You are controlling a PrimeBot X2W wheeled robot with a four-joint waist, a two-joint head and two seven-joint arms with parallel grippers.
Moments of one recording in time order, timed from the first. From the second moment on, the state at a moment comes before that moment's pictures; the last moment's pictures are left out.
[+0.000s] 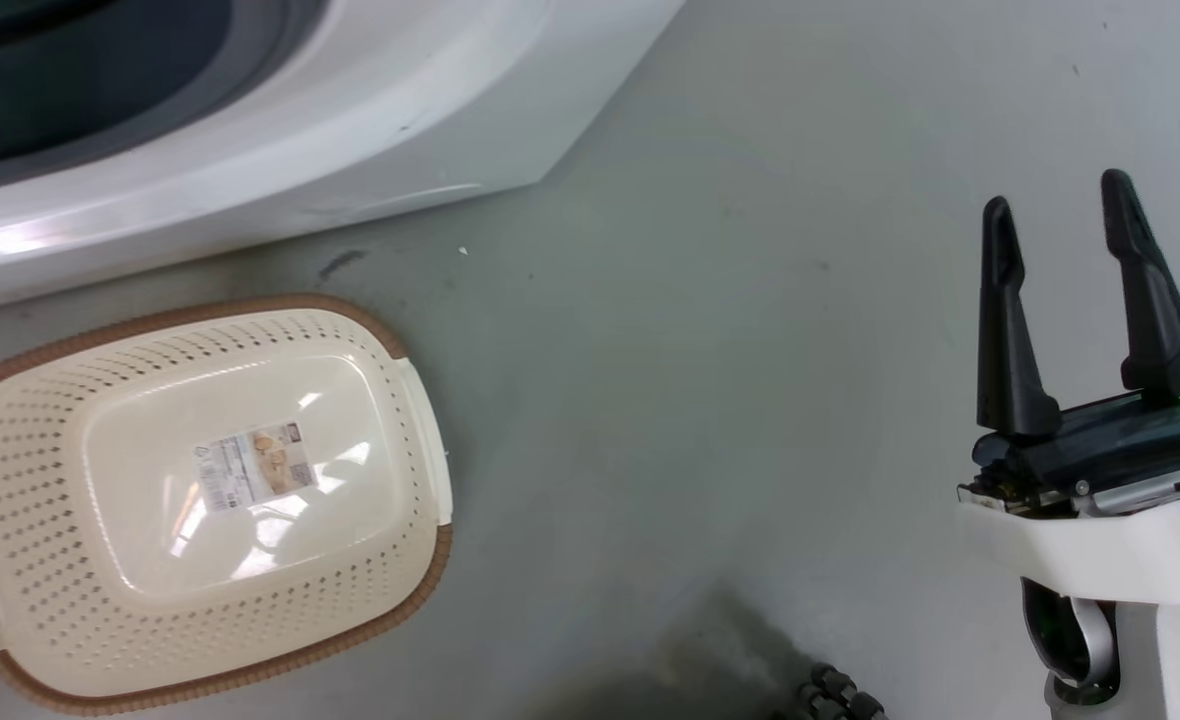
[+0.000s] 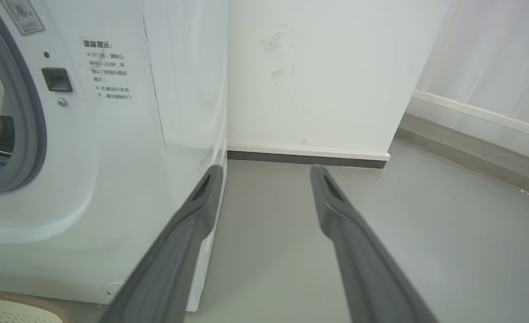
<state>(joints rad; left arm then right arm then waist) -1.48 0.50 -0.39 1.04 -0.29 -0.13 0.15 -0.22 -0.05 0.06 -0.27 0.10 0.13 -0.26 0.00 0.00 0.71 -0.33</state>
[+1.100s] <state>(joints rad) -0.74 0.38 -0.35 0.66 -0.33 -0.04 -0.26 0.01 -0.05 0.03 -0.21 -0.01 0.13 -0.26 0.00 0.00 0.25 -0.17</state>
